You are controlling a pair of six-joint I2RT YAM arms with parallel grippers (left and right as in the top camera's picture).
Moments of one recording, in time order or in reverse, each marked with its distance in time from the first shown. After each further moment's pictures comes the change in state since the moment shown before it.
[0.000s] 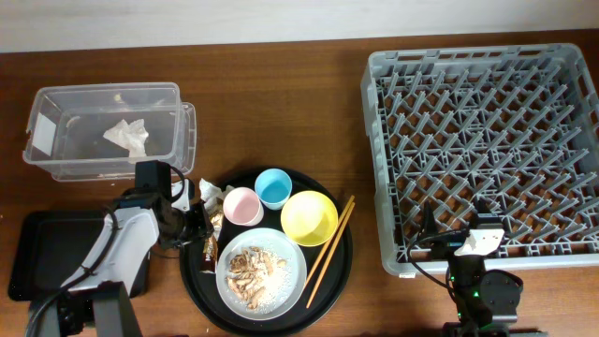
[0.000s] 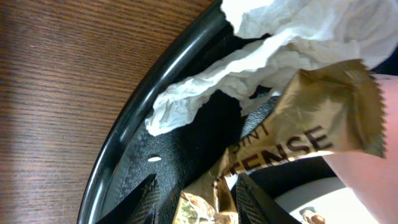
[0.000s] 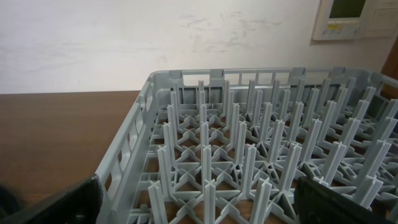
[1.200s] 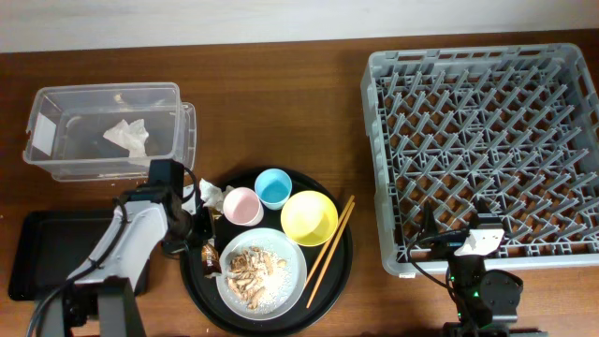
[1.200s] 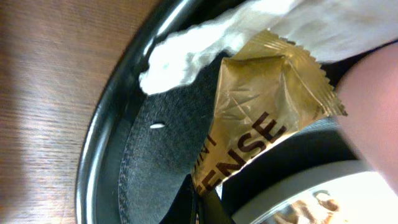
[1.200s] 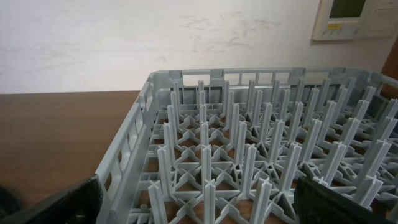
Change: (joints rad) left arm -0.065 0.023 0.049 -0.121 -0.083 -0.049; right arm 0.000 0.000 0.000 0.000 0.000 0.001
